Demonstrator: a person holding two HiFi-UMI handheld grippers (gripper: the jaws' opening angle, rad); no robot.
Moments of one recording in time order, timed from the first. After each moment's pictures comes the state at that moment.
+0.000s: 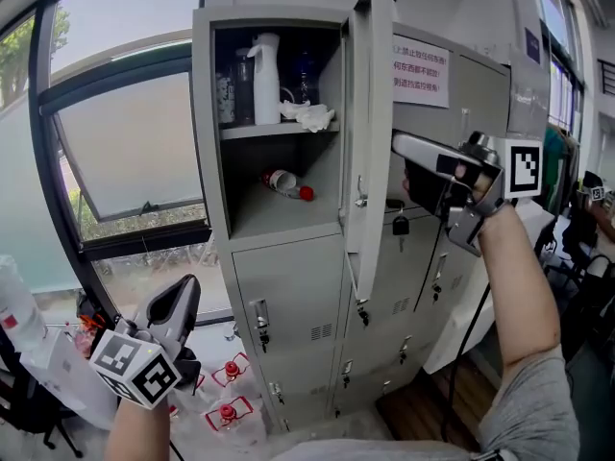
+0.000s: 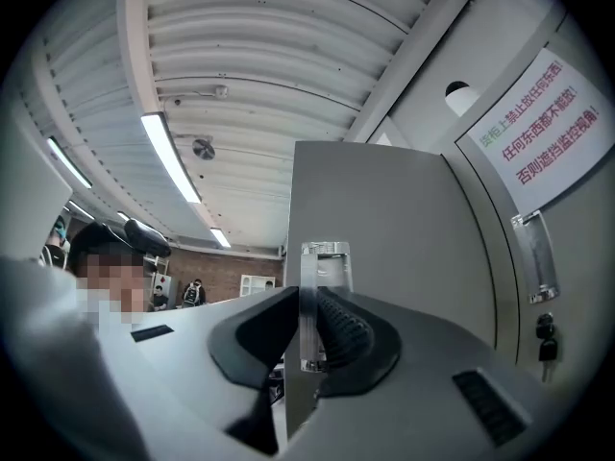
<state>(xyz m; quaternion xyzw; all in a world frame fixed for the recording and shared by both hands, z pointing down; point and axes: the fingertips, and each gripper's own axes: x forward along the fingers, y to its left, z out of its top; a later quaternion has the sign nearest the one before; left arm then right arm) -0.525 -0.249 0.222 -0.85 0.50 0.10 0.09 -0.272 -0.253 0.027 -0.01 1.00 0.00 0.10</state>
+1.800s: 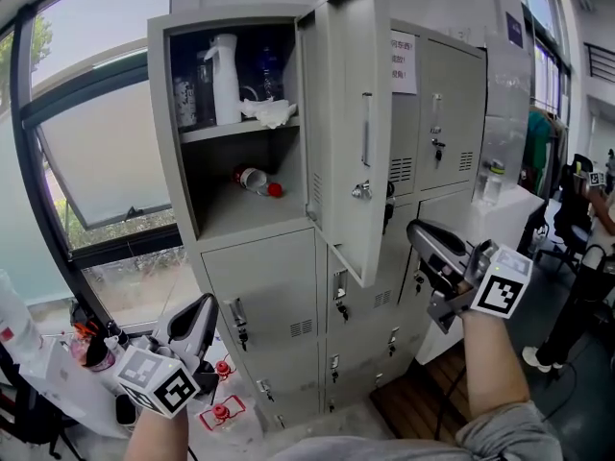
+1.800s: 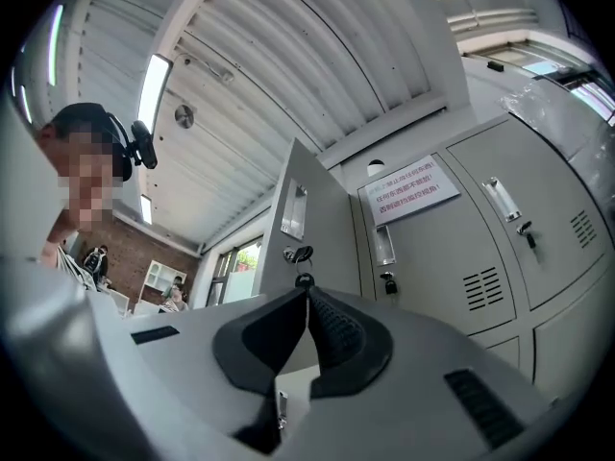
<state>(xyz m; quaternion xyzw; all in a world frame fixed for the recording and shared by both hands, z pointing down) -0.448 -0.259 0.264 -0.88 0.46 0.10 0.06 -0.148 -0.271 0.167 -0.28 0.94 0.07 0.16</state>
